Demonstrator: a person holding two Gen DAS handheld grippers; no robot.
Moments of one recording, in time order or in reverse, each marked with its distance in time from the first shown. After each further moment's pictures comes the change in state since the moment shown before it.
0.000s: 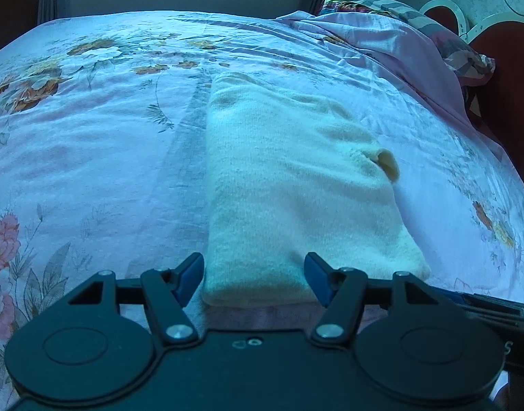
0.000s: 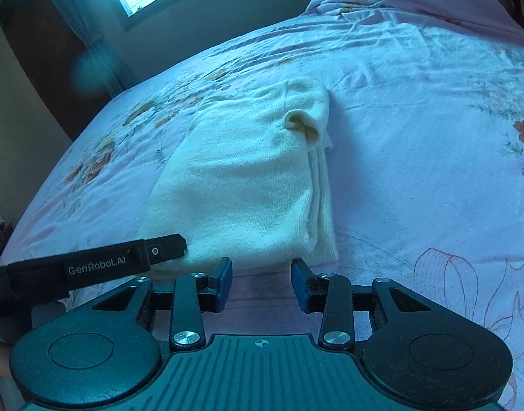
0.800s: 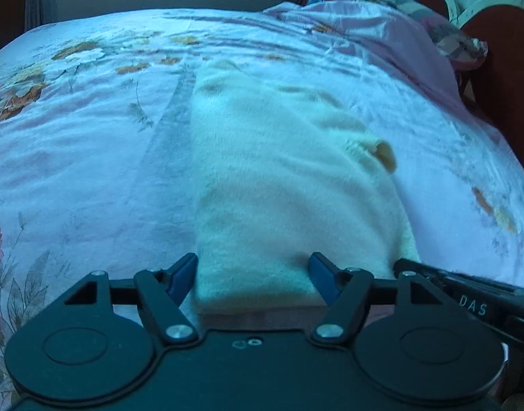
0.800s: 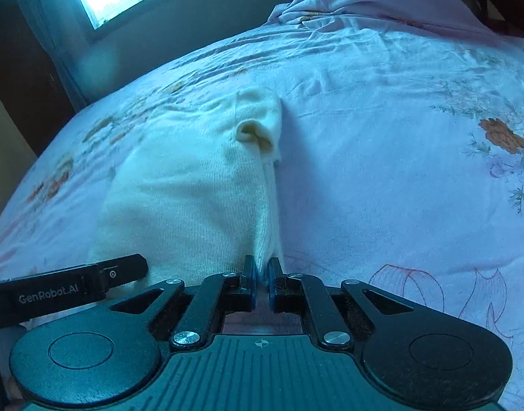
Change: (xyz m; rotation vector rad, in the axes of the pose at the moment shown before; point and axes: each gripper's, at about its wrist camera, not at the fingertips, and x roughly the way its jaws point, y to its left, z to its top) left arm 0.018 -0.009 -0.003 0.049 0.033 -0.009; right arm 0.012 -0.012 0.001 -0.006 -0.057 -0.143
